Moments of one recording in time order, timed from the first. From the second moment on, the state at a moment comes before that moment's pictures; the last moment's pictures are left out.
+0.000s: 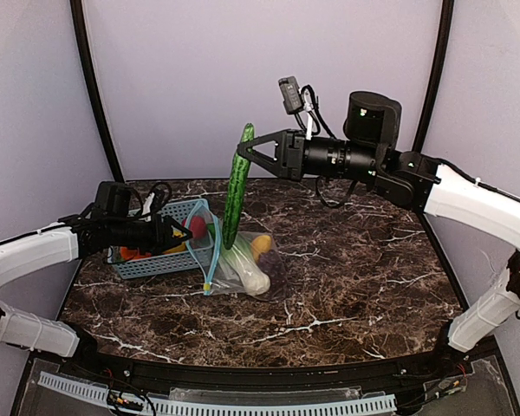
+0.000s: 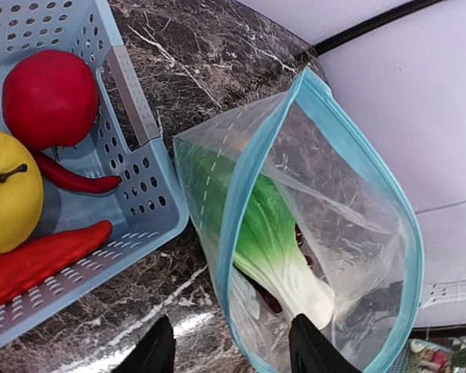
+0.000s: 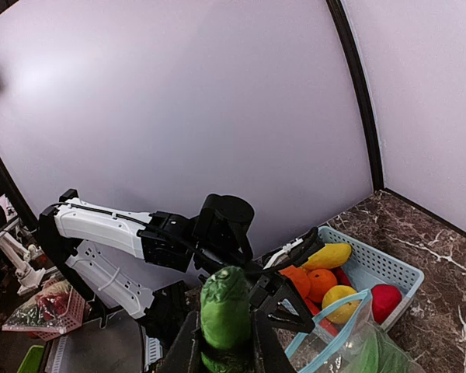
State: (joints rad) left arm -0.40 1.17 0.75 -0.22 0.48 -0.64; right arm 0.98 1.47 1.47 0.00 -0.39 0.37
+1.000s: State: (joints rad) left arm -0.53 1.20 0.85 -0.08 0.58 -0.60; right arm 1.00 1.58 1.58 -0.11 -0.26 0.36
